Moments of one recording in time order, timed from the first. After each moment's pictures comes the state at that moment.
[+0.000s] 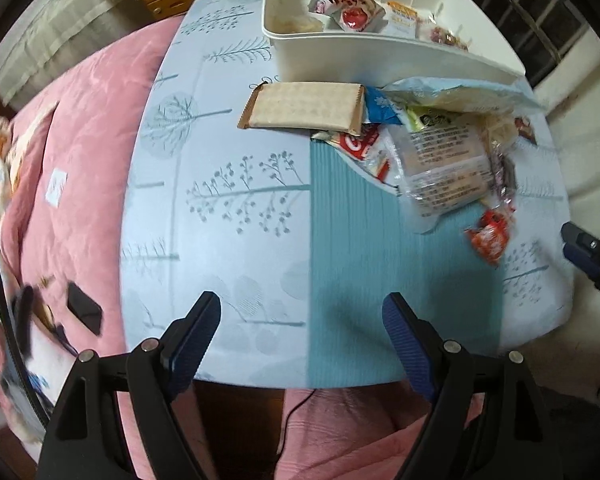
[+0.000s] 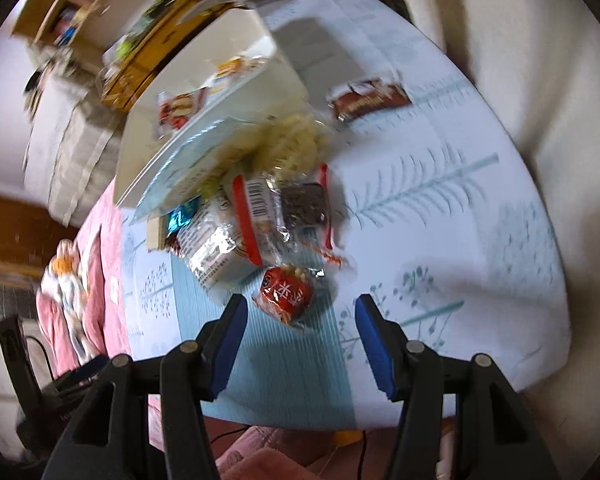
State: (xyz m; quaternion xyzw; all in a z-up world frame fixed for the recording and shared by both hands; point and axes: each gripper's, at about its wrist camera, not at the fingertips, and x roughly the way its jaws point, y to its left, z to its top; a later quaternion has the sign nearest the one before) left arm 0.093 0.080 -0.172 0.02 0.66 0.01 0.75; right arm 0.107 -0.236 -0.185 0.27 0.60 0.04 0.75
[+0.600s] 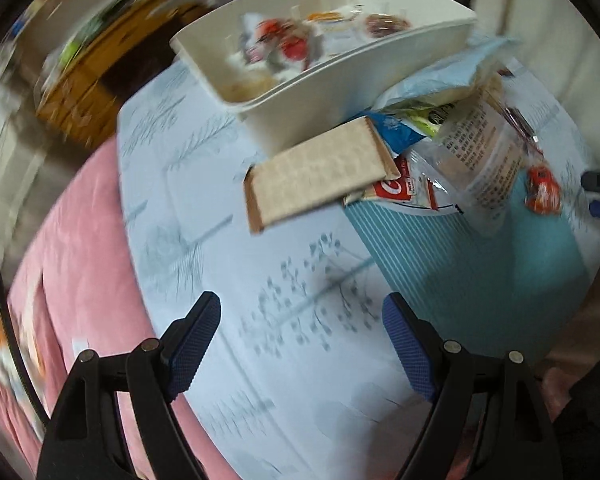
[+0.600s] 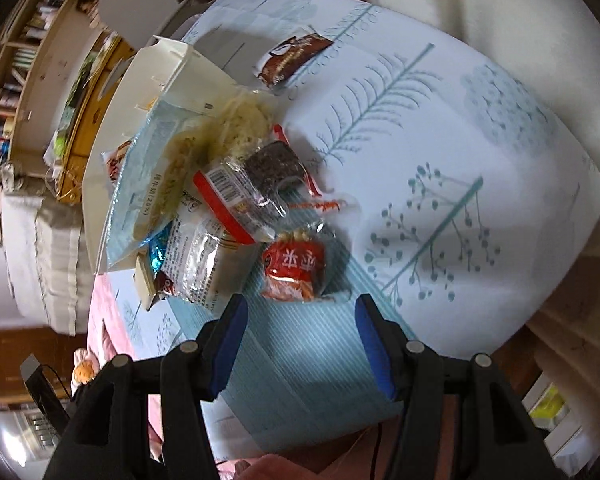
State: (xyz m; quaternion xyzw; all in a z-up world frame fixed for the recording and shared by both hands) left arm 0.150 0.113 -0.207 0.23 0.56 -0.16 0.78; right arm 0.075 -0.197 -0.214 0.40 0.57 -0.11 0.71
